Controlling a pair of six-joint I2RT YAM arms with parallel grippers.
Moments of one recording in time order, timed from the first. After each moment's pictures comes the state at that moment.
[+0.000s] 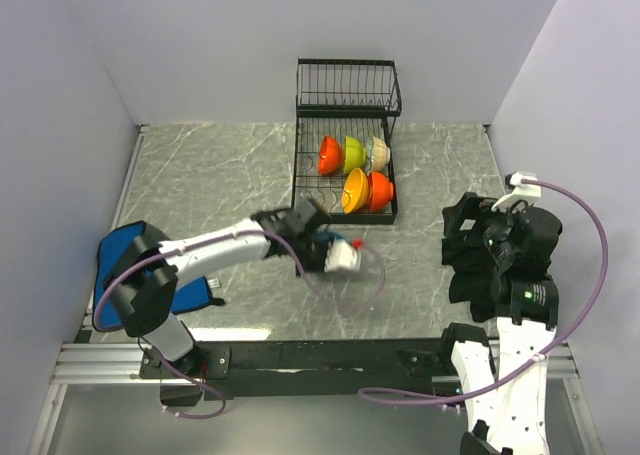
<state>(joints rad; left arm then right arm) -0.94 1.60 1.09 -0.54 0.40 0.77 -0.21 0.60 0.90 -0.64 -0.28 0.13</state>
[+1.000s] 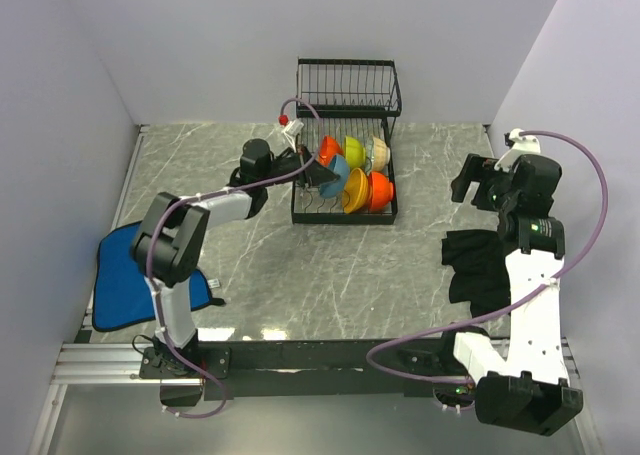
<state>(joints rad) -0.45 1.89 1.16 0.72 0.85 -0.76 -0.21 0.95 1.12 -0.64 -0.20 0.07</state>
